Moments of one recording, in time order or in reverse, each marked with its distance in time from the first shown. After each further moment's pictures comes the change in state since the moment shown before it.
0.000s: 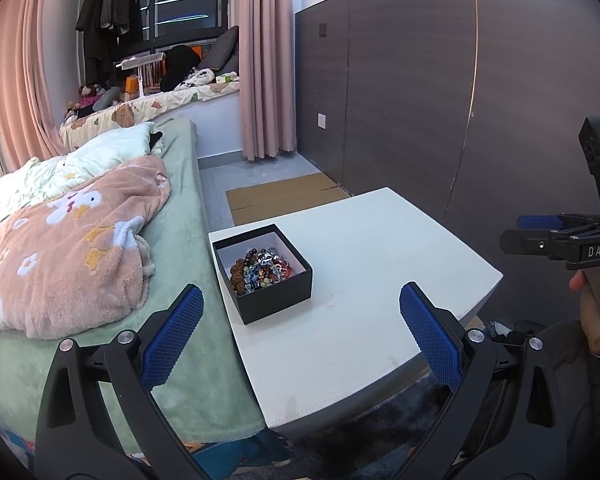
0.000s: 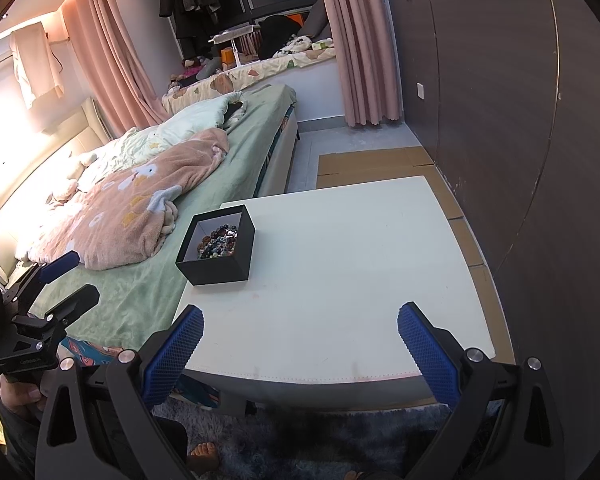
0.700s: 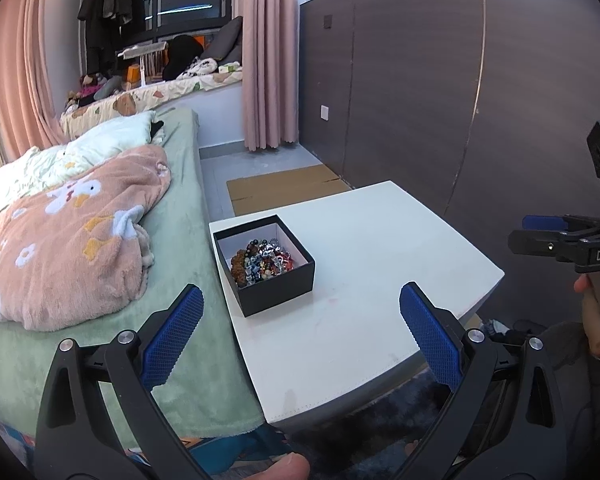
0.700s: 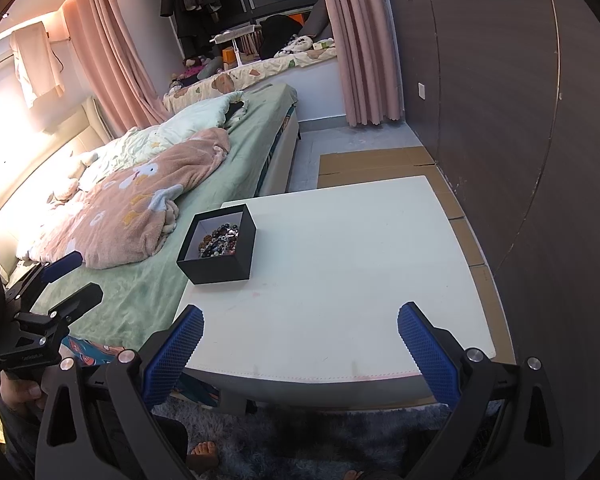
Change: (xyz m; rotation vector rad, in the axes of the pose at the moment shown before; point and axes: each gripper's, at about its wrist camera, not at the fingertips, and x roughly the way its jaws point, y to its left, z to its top) left arm 0.006 0.007 0.001 -0.029 0.035 -0.004; right arm 0.002 -0.002 -0.002 -0.001 0.003 0.007
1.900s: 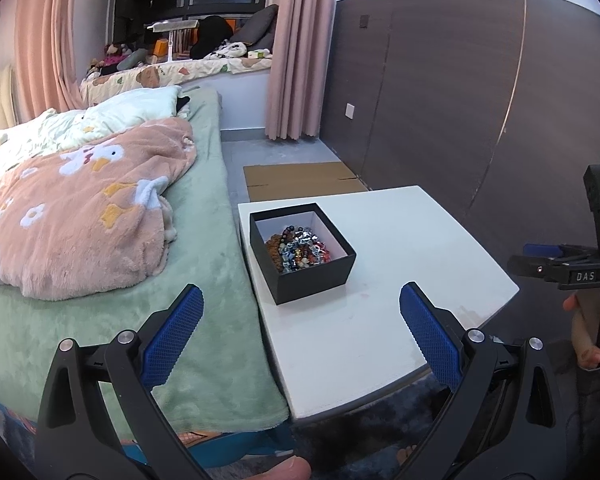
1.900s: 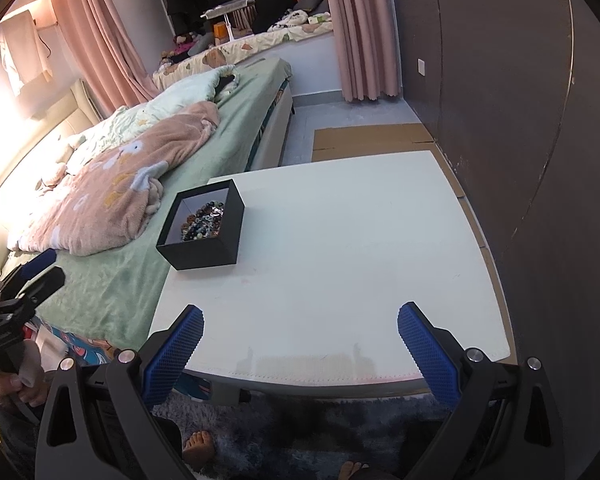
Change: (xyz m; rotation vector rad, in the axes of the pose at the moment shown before) left arm 0.008 0.052 -0.012 -0.117 0.022 0.020; right arm 0.045 0.007 0.000 0.003 0.101 -0.035
